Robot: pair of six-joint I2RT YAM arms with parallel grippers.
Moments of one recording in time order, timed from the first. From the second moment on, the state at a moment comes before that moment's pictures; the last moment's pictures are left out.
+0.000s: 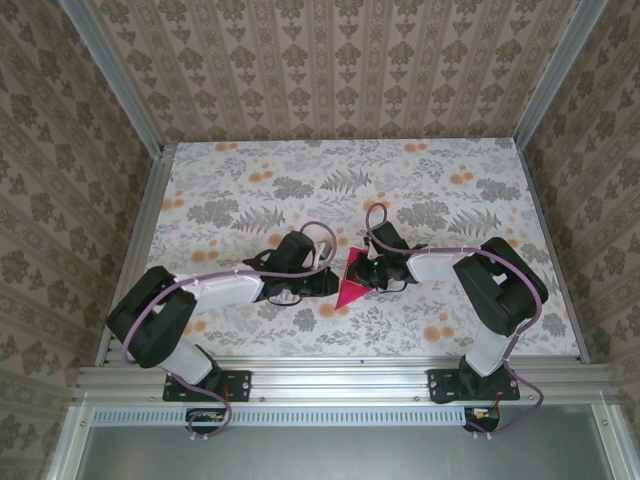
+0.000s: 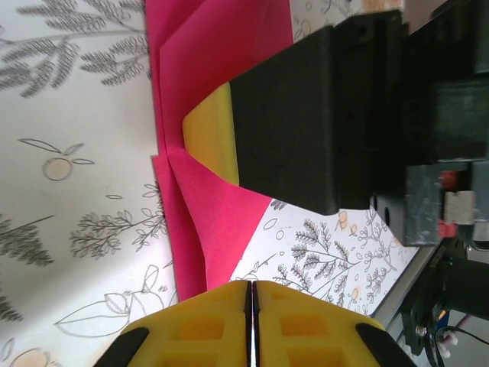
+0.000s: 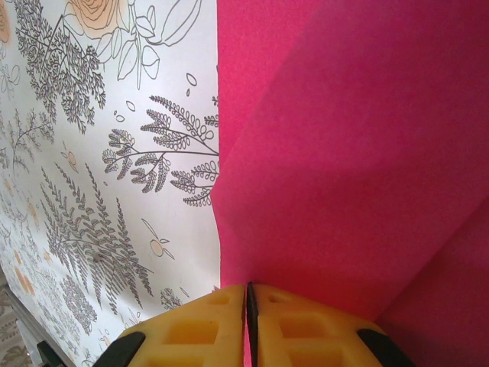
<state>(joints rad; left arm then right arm) -0.82 1.54 0.72 -0.02 0.46 -0.71 0.54 1.74 0.79 -0.04 -0.40 0.89</state>
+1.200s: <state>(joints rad) -0.85 1.67 0.68 0.11 0.53 -0.73 0.54 1.75 0.79 -0.03 -0.40 0.89</state>
